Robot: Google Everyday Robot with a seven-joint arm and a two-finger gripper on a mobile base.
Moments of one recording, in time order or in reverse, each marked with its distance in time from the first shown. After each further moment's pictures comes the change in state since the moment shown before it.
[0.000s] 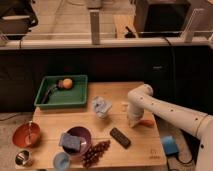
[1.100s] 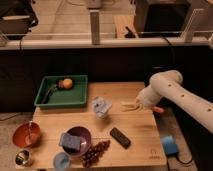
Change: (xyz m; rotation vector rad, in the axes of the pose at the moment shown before) arm 0.019 -0.004 -0.162 0.318 -0.078 0.039
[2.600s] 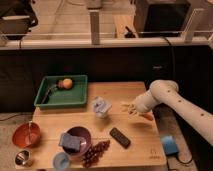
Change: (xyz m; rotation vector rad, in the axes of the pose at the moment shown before) arm -0.023 0.012 0.091 -0.033 -0.205 0.076
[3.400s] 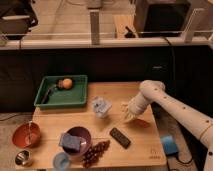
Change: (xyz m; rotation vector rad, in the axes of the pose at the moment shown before) arm -0.002 0.008 0.042 -0.181 -0.036 0.090
